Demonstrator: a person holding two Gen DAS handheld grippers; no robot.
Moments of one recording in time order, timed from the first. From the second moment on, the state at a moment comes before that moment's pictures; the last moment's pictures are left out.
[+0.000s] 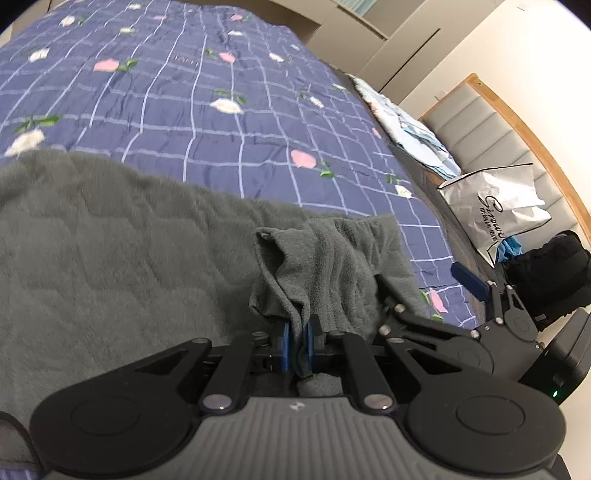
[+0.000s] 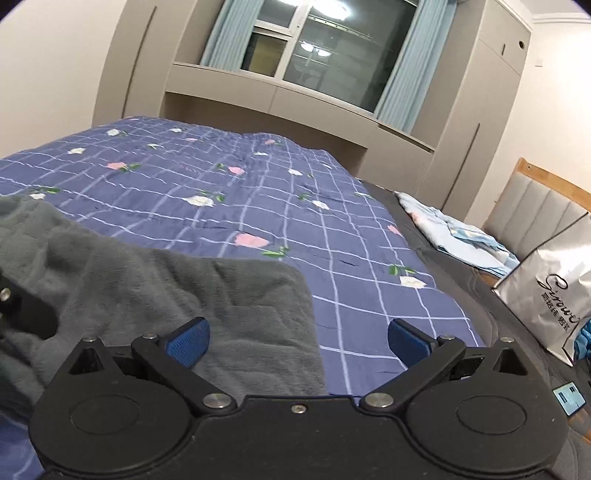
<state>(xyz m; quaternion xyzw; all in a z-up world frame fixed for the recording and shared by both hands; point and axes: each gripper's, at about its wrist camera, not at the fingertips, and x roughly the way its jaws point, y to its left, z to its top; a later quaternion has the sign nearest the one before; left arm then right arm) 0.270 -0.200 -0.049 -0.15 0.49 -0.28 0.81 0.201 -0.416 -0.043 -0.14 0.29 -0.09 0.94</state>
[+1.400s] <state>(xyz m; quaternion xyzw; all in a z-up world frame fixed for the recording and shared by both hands) 0.252 -0.065 -0.028 -0.13 0.50 -0.22 0.83 0.180 -0.282 -0.030 -0.16 0.28 0.05 0.94</state>
